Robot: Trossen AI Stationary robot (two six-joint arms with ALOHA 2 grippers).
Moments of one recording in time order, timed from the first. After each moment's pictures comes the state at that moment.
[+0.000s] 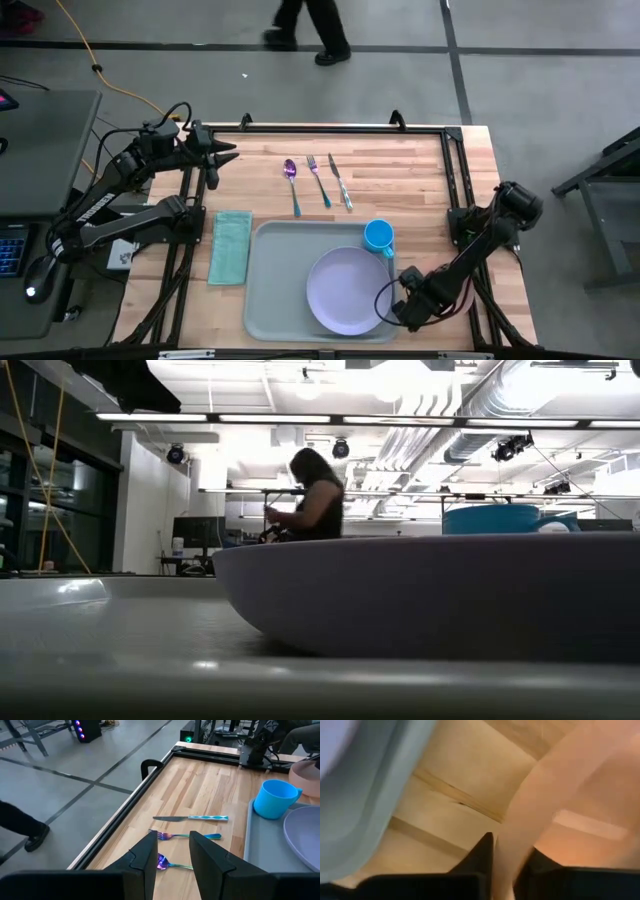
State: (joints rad) left arm 0.71 0.55 0.83 -0.65 0.25 0.18; right arm 0.82 1.74 1.05 -0.83 -0.15 1.84
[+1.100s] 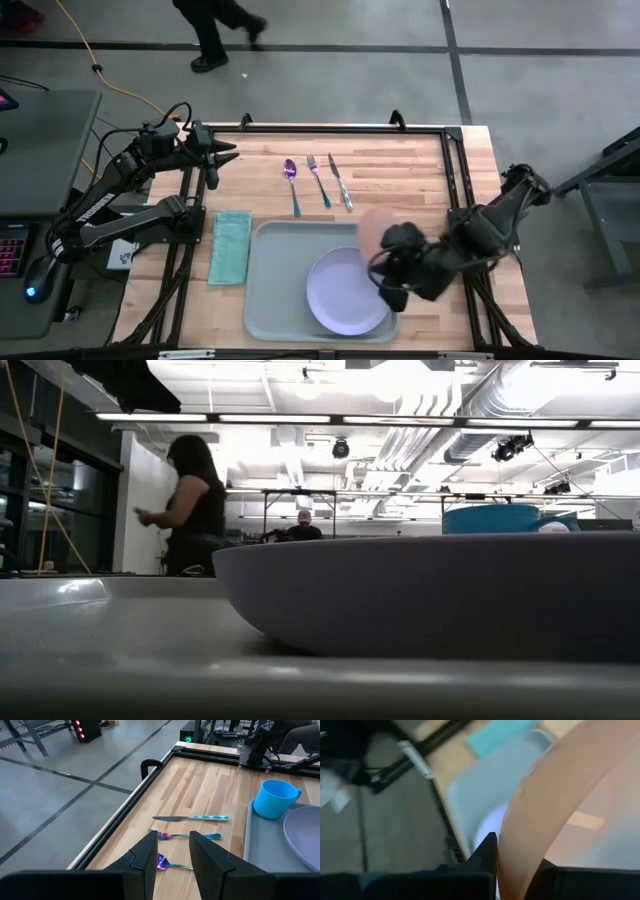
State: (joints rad) left arm 0.71 0.55 0.83 -0.65 0.25 0.18; right arm 0.66 1.61 1.87 -1.13 0.41 1.11
